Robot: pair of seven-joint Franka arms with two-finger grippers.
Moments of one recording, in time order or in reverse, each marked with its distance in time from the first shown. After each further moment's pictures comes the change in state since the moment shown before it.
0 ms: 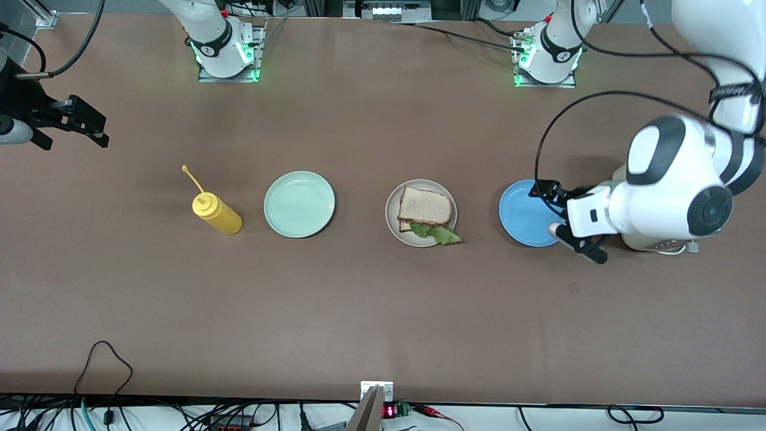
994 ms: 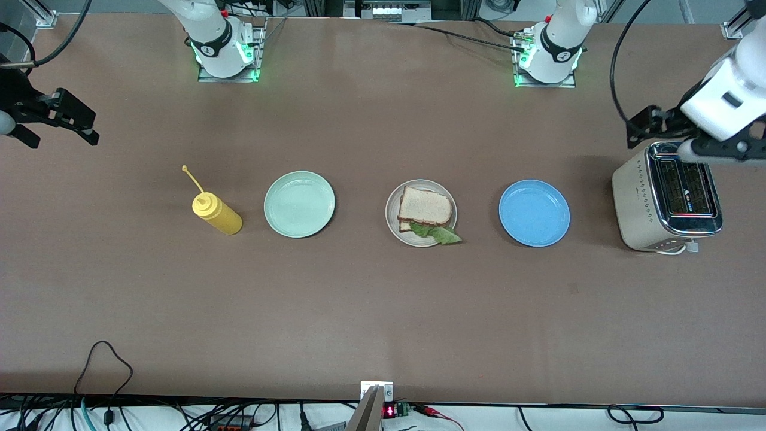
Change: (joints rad) left arm -0.119 -0.426 0.253 -0.088 0.130 -0.070 -0.230; right arm 0.000 0.000 0.000 0.050 0.002 0.002 -0.009
